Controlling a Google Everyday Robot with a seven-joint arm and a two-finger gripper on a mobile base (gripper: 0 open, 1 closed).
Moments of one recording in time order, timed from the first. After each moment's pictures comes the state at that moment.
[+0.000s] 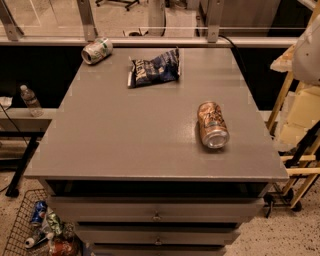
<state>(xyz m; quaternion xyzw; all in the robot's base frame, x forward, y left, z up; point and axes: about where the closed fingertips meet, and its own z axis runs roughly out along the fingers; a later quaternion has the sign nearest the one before) 0.438 -0.217 0.976 -0.60 0.78 -0.03 0.16</state>
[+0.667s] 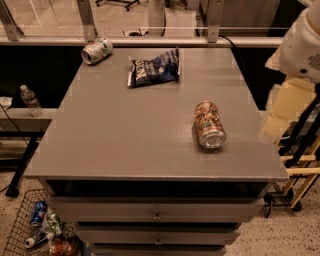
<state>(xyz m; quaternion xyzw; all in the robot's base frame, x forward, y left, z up) 0.448 -0.203 0.977 -0.58 0.80 -0.03 0.15</state>
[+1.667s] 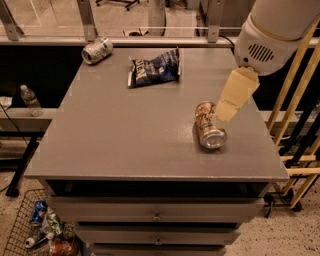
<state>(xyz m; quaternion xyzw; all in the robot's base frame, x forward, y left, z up) 0.481 -0.156 0.967 -0.48 0.87 -0.01 0.13</state>
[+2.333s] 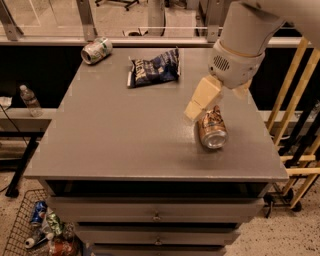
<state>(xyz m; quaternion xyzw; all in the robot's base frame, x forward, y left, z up) 0.510 -0.133 0.903 -0.31 0.95 0.05 0.03</state>
